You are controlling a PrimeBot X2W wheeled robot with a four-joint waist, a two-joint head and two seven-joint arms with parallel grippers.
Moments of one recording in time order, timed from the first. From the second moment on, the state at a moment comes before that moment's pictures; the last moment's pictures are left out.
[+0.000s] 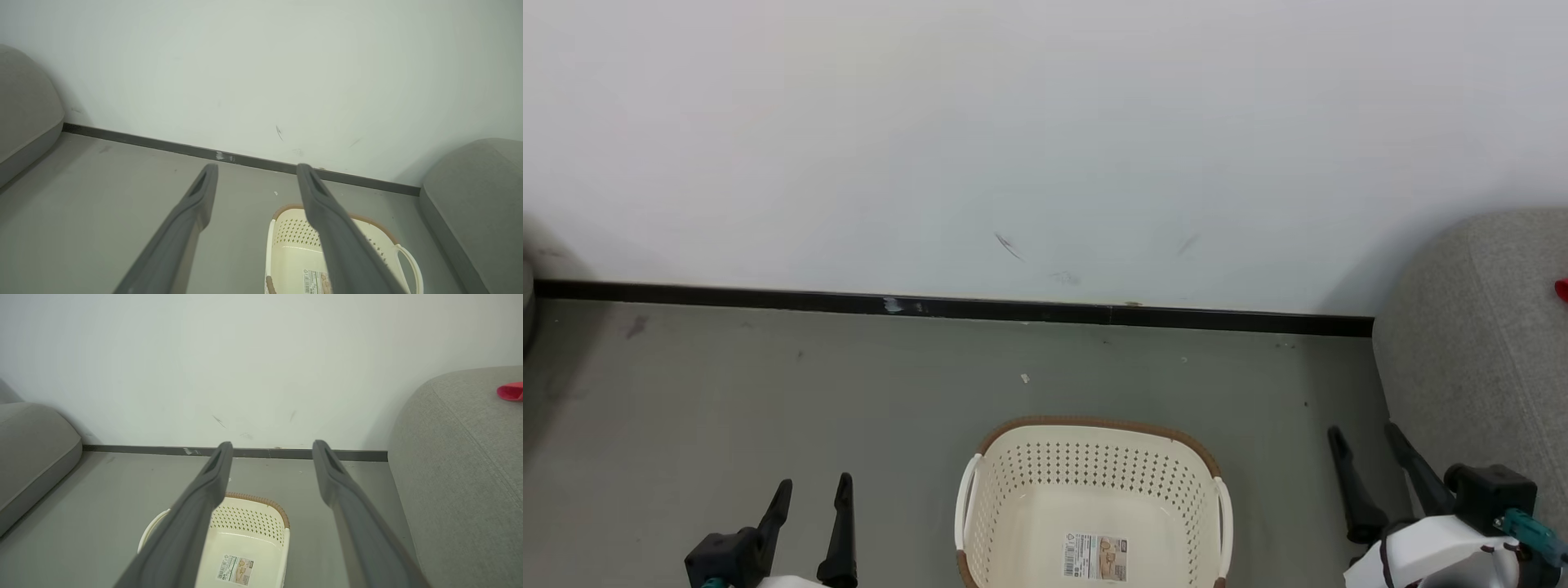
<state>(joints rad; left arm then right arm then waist) -0.03 0.10 -0.23 0.28 -0.49 0.11 -0.25 -0.04 -0.05 -0.05 0.29 0.13 0.13 -0.26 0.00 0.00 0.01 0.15</state>
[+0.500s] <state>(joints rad) 0.02 0.07 -0.24 0.35 -0.49 0.10 -0.24 0.04 -0.01 -0.05 0.35 0.14 0.13 -0.25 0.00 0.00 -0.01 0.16</state>
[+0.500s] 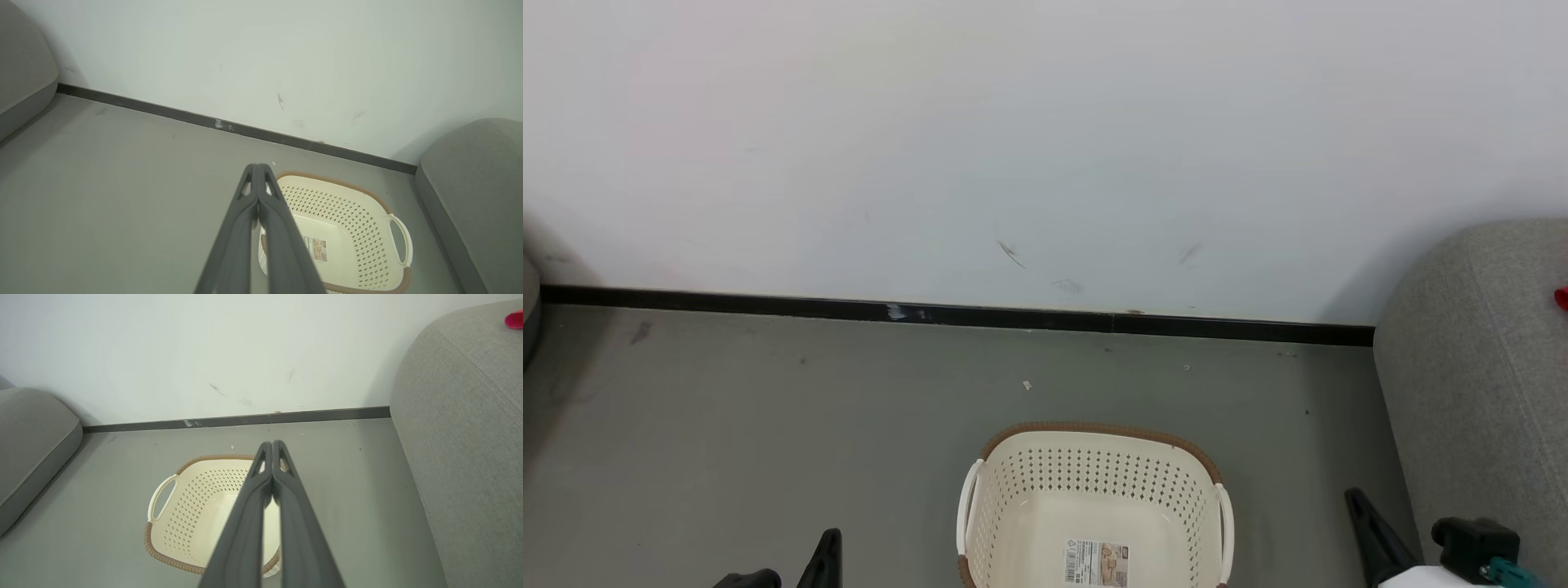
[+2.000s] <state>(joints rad) 0.00 0.06 -0.09 0.33 -1.02 0.00 -0.08 -0.03 -0.02 -0.14 0.36 0.81 0.13 -0.02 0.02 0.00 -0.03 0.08</state>
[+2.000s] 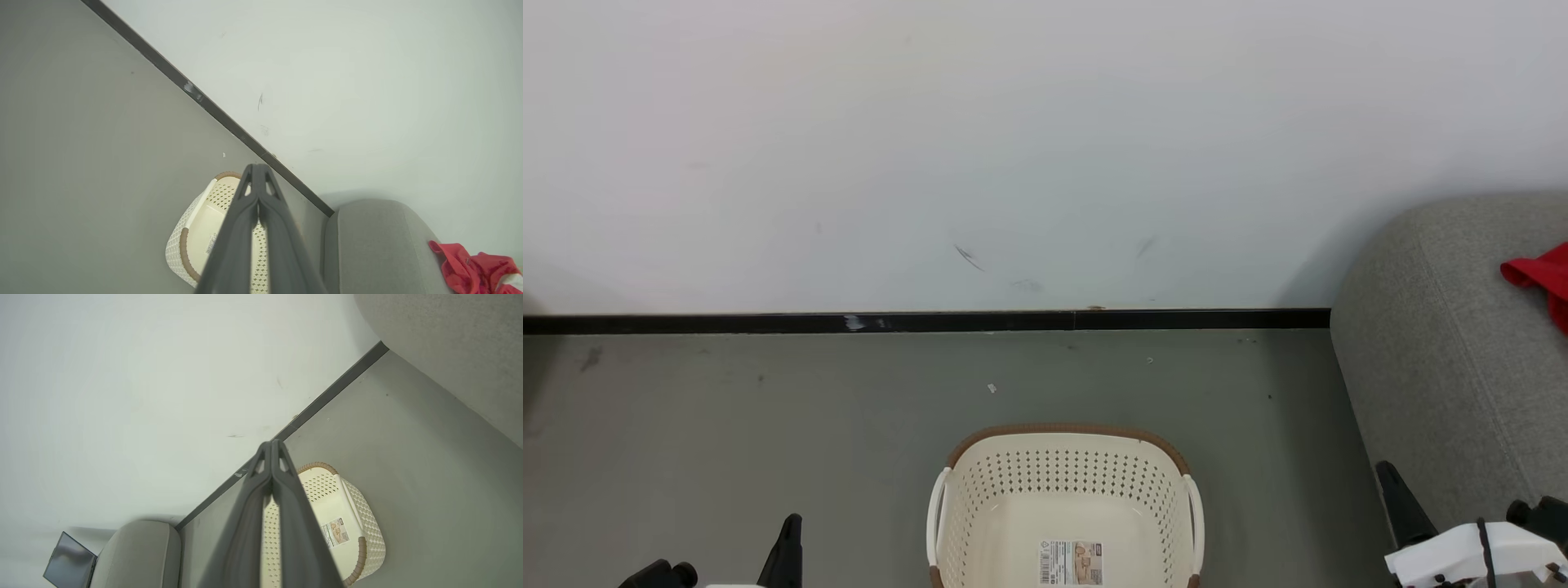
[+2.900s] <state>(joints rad) -0.03 0.04 -0.01 0.31 -1.31 -0.06 0.02 -0.05 -0.03 -0.15 0.32 1.21 0.13 0.05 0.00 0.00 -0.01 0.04</state>
